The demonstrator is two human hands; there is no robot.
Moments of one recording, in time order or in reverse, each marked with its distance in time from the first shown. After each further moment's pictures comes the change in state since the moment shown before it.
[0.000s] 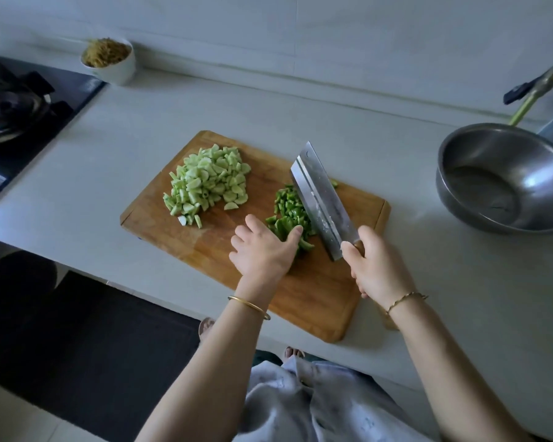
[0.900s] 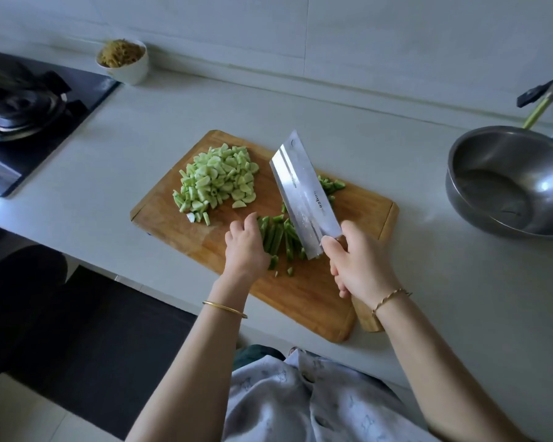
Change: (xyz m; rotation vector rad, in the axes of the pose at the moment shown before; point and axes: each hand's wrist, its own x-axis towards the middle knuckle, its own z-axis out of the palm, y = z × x) left_hand 0.014 -0.038 -0.022 -0.044 -0.153 0.187; right_hand -0.008 -0.037 0.012 0.161 -0.110 -0.030
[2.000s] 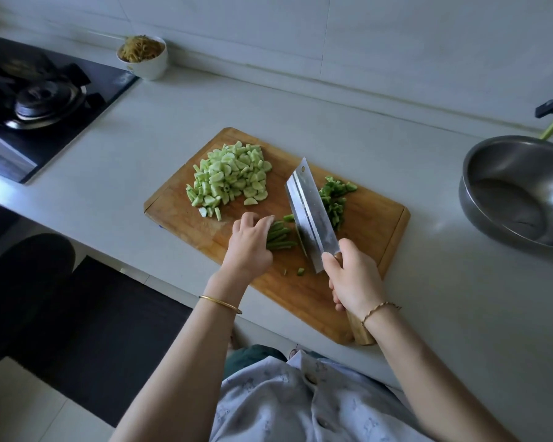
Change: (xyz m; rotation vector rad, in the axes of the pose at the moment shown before) left_hand 0.003 -0.023 -0.004 0.108 0.044 0.245; right_hand -0.005 0.014 0.025 -0.066 -0.052 0.062
